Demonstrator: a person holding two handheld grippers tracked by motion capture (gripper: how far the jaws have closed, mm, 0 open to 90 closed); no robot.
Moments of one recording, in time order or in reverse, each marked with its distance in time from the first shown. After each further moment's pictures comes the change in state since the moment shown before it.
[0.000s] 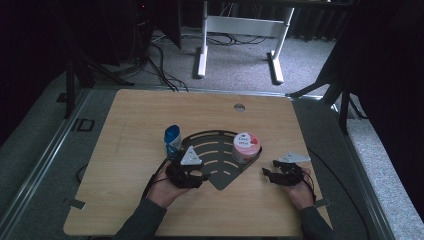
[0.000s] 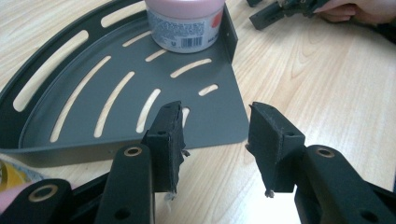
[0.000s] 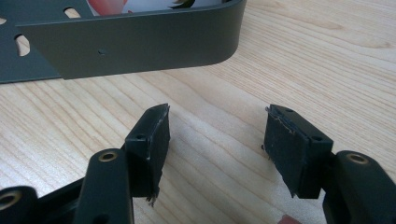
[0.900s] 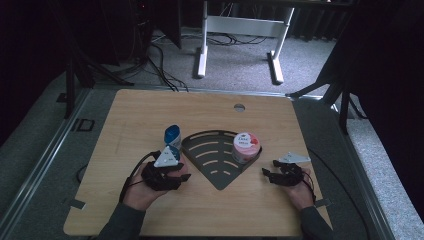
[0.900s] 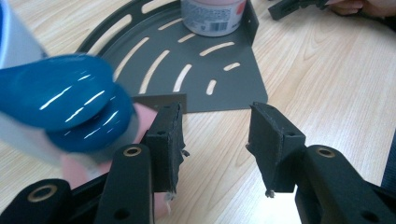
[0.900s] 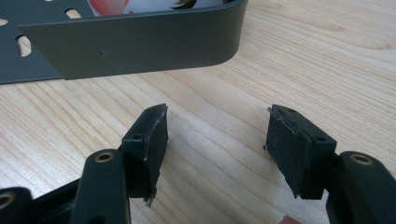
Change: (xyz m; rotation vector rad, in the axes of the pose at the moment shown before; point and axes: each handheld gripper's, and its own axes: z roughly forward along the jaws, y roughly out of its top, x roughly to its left) left arm 0.018 -0.026 -0.049 -0.006 0.058 -0.028; right arm 0.000 -0.001 0.001 -0.009 0.002 -0.004
